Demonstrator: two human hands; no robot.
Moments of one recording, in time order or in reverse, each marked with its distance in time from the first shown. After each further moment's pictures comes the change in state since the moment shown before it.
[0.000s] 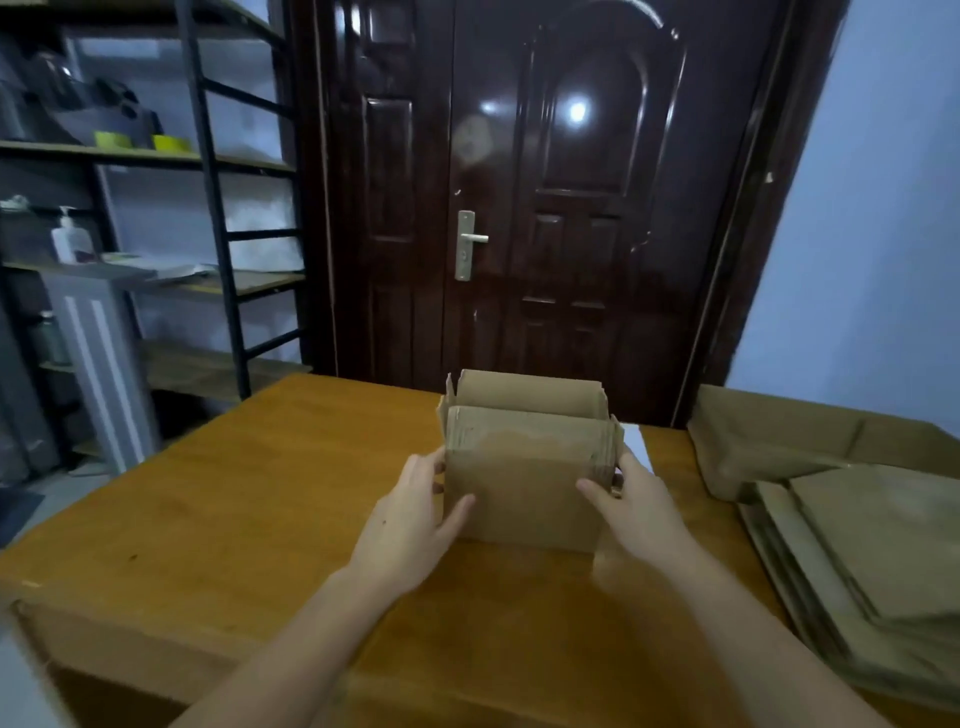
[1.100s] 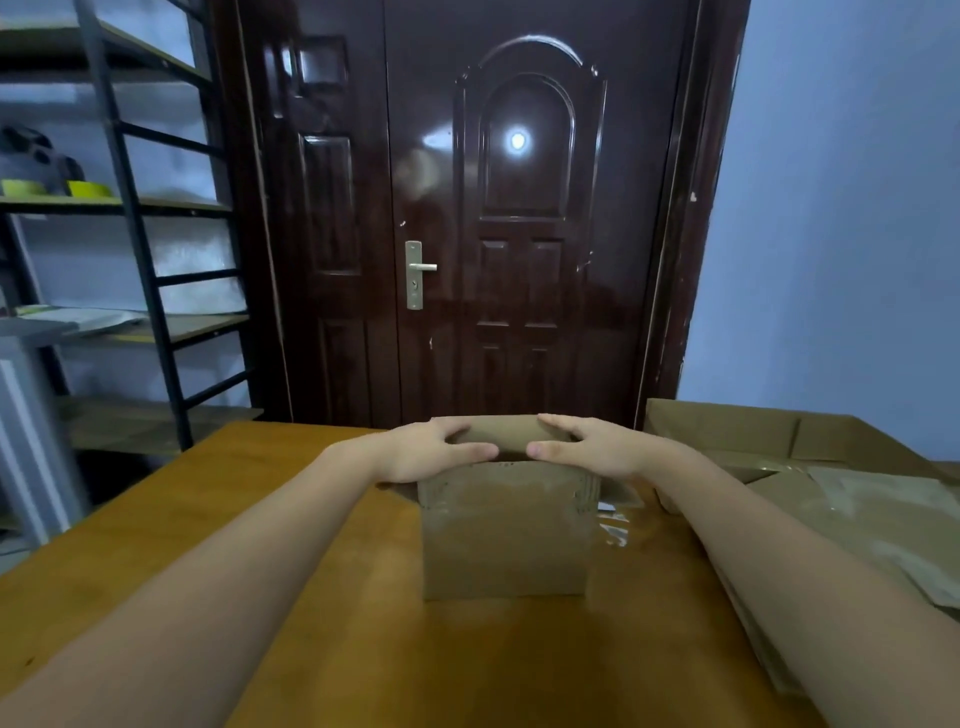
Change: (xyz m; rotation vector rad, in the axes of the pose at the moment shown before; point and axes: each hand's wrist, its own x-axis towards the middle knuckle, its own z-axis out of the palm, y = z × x) left_hand 0.147 0.085 -0.019 0.182 -0.703 -0.036; right_hand 0.079 -0.041 -0.081 -0.272 -0.450 0.024
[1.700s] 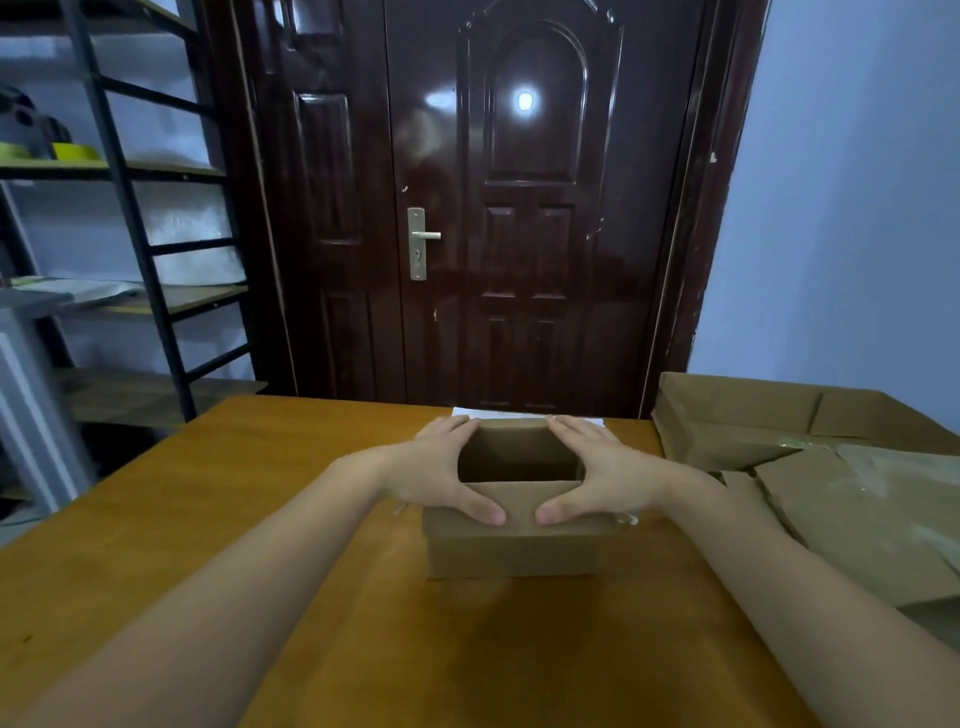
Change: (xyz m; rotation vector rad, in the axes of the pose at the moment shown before) left_hand -0.003 -0.015 0.034 0.150 -0.106 0.066; right_hand -0.008 0.022 0.040 -0.206 -0.089 -0.062
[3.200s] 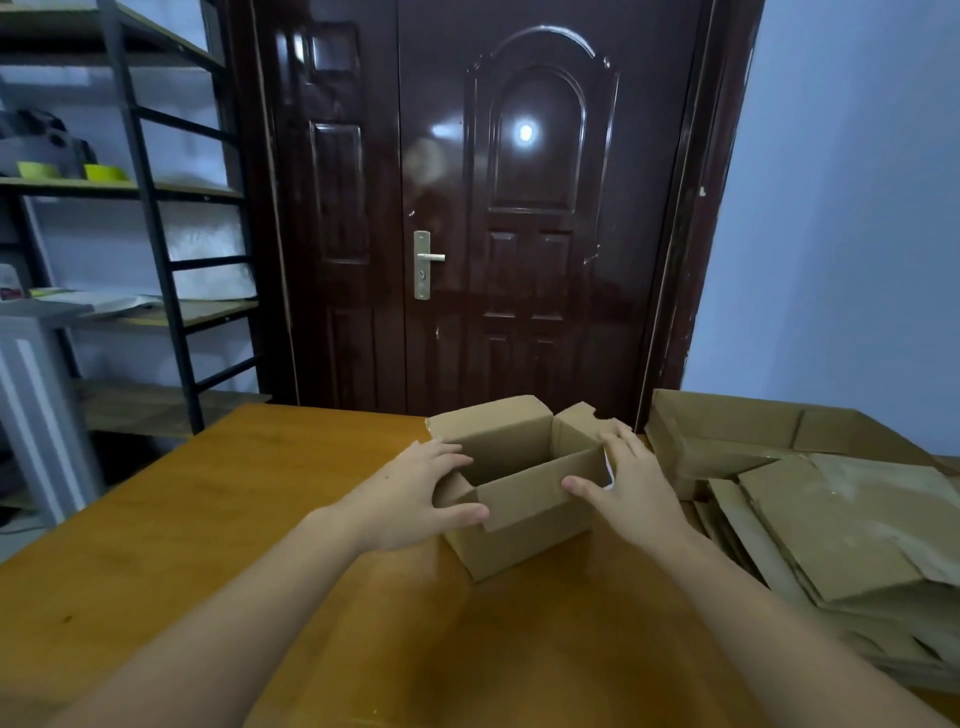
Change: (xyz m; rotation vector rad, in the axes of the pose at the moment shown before) left_hand -0.056 -0.020 0.033 0.034 0.317 0.065; right_hand -0.023 0.009 0.046 0.123 0.687 0.202
